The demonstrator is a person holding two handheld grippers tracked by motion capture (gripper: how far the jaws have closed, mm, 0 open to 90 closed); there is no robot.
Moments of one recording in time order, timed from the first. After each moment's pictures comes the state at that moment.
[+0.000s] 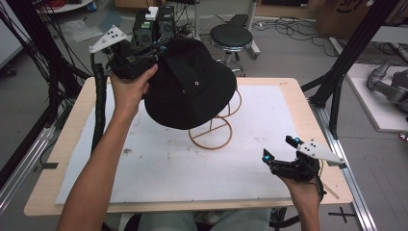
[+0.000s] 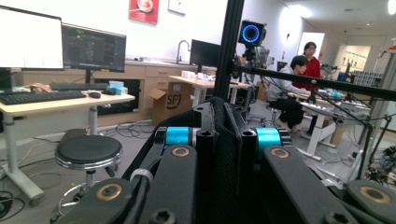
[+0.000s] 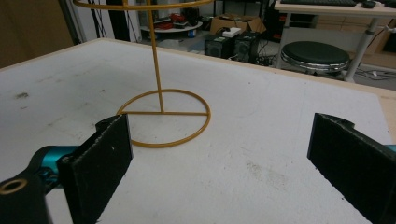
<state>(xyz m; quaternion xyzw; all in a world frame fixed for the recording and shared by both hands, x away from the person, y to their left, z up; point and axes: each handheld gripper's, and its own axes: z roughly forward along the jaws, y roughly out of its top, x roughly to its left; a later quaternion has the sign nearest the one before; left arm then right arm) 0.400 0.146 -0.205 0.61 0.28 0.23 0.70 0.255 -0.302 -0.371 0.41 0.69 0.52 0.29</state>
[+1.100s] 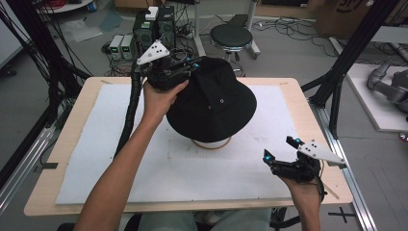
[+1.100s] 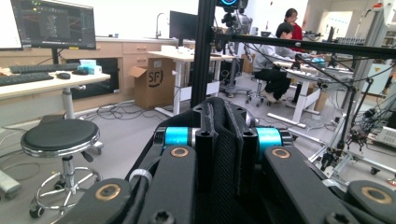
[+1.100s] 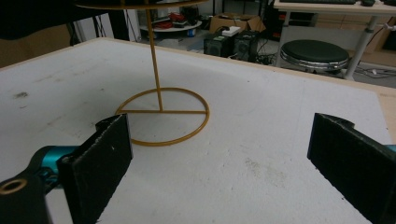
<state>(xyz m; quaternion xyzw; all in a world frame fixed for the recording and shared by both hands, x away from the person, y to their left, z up) 0.409 0.085 -0.236 0.66 0.25 0.20 0.68 0.254 -0.304 -0.372 0.41 0.69 0.52 0.29</state>
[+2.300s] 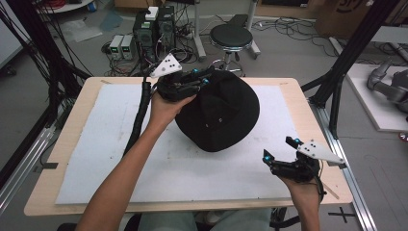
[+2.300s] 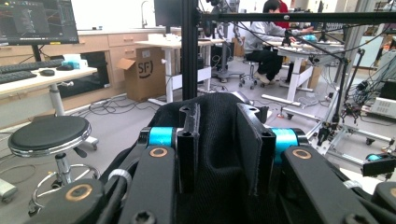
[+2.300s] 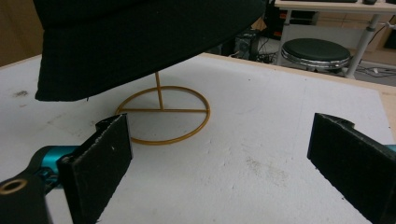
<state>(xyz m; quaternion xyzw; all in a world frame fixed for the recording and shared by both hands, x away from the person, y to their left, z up) 0.406 0.067 -0.265 0.69 0.22 0.20 0.66 0.255 -0.303 -0.373 0.41 0.69 0.52 0.29</state>
